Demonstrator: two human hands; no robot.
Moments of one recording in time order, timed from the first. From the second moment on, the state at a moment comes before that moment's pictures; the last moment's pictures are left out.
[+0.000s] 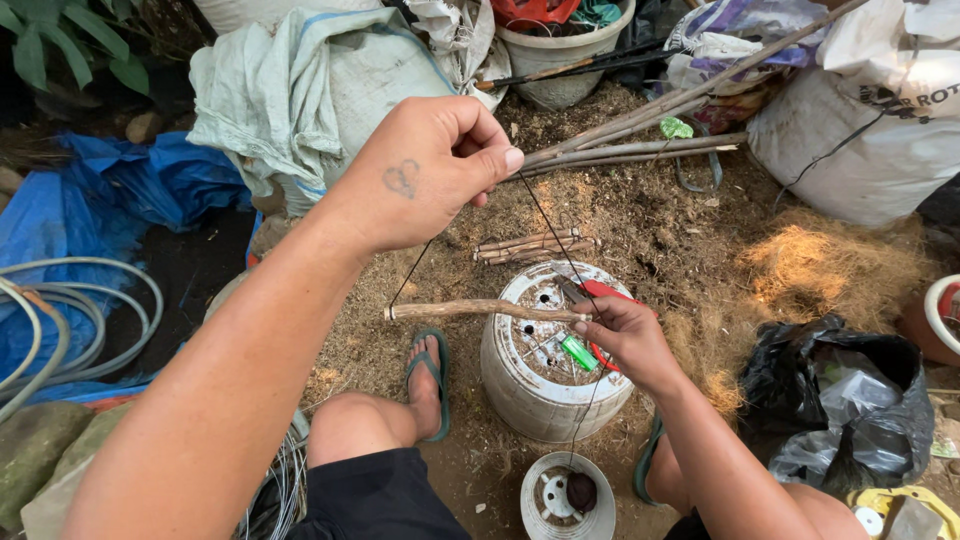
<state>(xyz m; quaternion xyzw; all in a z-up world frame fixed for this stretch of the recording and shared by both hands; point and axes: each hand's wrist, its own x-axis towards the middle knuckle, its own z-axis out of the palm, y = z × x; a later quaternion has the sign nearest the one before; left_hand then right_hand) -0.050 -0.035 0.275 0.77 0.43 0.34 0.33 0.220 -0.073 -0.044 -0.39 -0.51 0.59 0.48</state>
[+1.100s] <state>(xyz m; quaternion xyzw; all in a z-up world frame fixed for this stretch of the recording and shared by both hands) -0.071 -0.036 0.109 0.82 0.57 -0.07 0.09 0.217 -0.086 -0.011 -0.48 -0.55 0.52 0.45</state>
